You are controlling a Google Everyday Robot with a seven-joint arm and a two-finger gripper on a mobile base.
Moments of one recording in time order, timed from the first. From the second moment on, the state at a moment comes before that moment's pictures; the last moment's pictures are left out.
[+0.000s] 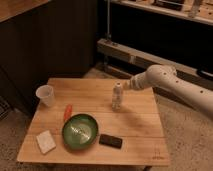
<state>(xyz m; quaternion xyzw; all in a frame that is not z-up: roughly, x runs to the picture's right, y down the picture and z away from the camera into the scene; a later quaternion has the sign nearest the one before) 0.114 -0.016 0.816 0.12 -0.22 -0.74 0.63</state>
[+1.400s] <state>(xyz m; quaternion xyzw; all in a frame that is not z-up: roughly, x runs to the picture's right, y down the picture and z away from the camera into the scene) 0.086 -0.010 0.813 0.08 -0.20 -0.76 0.62</state>
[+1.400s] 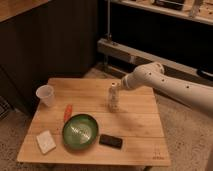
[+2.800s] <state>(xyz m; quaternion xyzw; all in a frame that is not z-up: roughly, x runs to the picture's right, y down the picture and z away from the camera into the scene) 0.079 -0.002 0.805 0.05 -0.18 -0.78 0.60</state>
